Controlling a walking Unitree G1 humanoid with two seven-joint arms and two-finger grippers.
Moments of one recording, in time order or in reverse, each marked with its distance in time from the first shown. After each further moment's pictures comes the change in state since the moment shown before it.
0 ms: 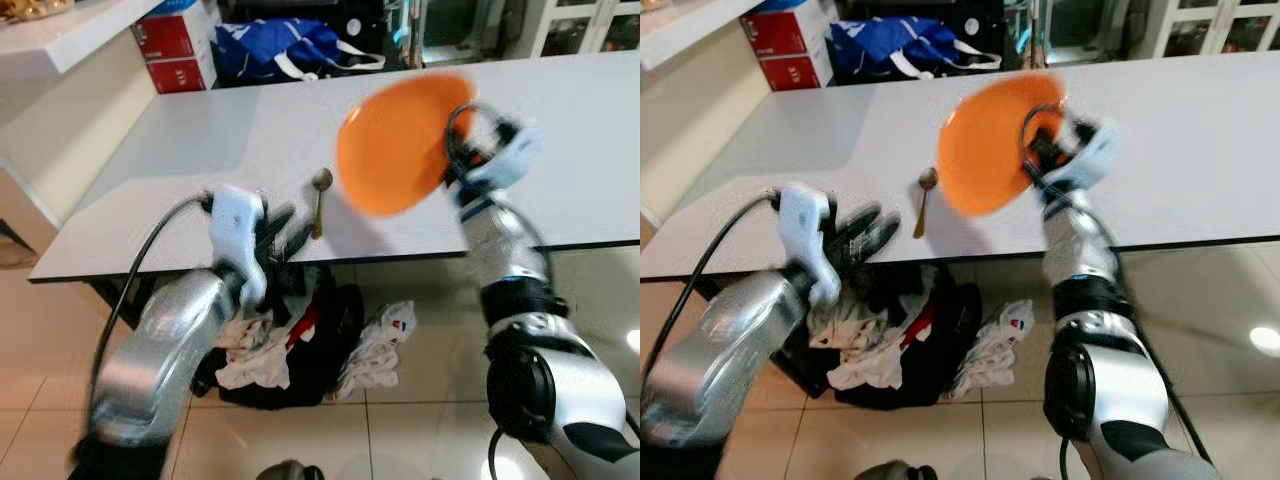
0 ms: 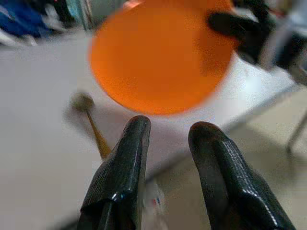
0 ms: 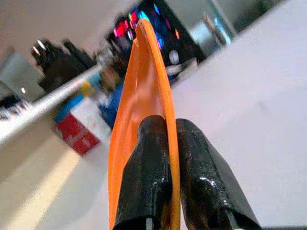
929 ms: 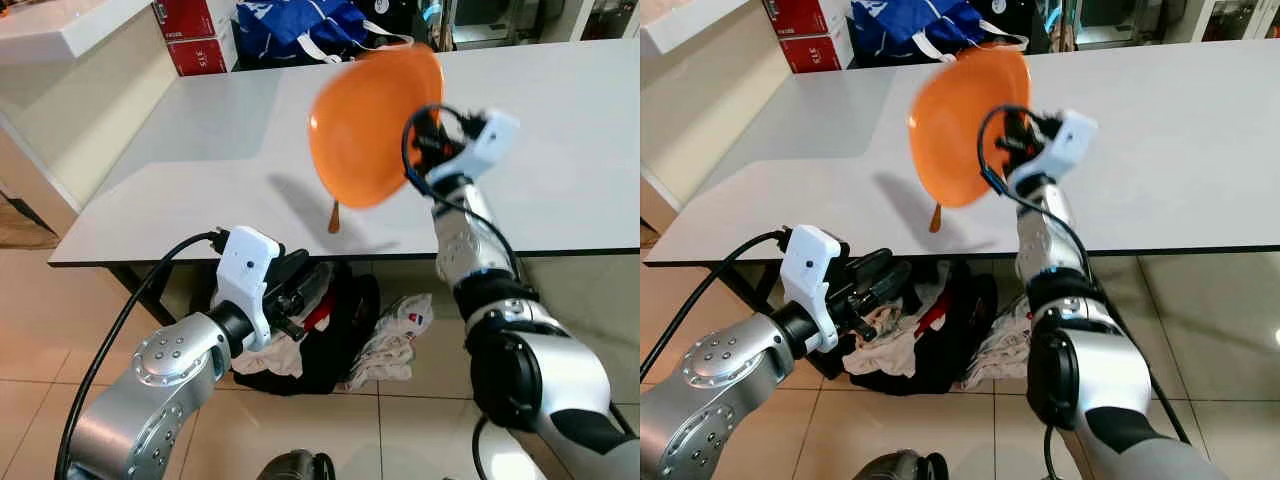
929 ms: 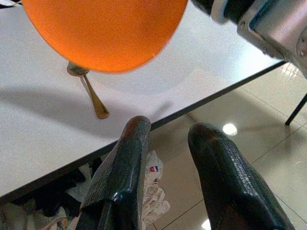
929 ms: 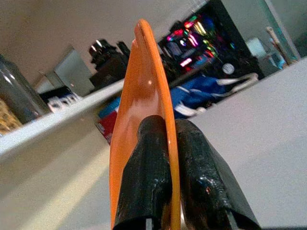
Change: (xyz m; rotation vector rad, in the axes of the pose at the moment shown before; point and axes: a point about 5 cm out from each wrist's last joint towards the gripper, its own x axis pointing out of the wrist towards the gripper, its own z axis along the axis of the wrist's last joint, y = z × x) left arm -0.022 -0.029 0.001 0.010 0.065 -0.017; right arm 0.008 0.041 0.008 -0.084 -0.152 0.218
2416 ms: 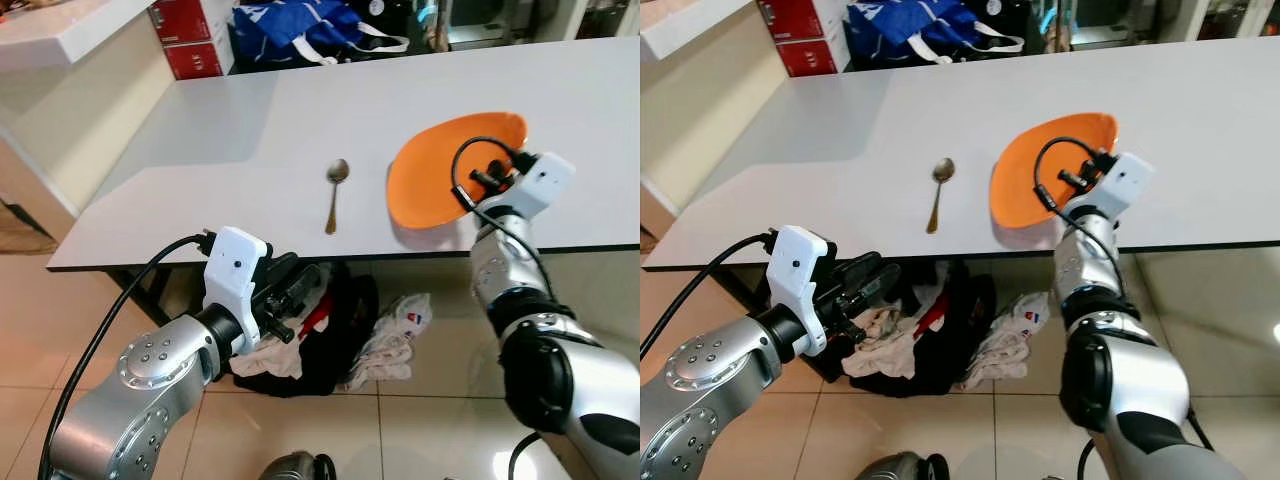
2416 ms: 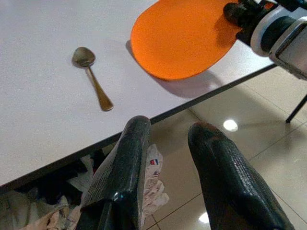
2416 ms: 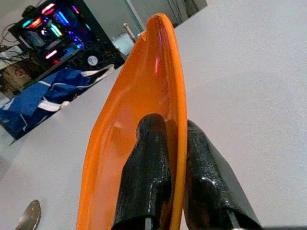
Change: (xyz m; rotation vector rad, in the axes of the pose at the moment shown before) left arm -0.009 0.005 0.001 -0.031 0.033 0.033; right arm -0.044 -0.078 -0.013 -0.155 0.096 -0.557
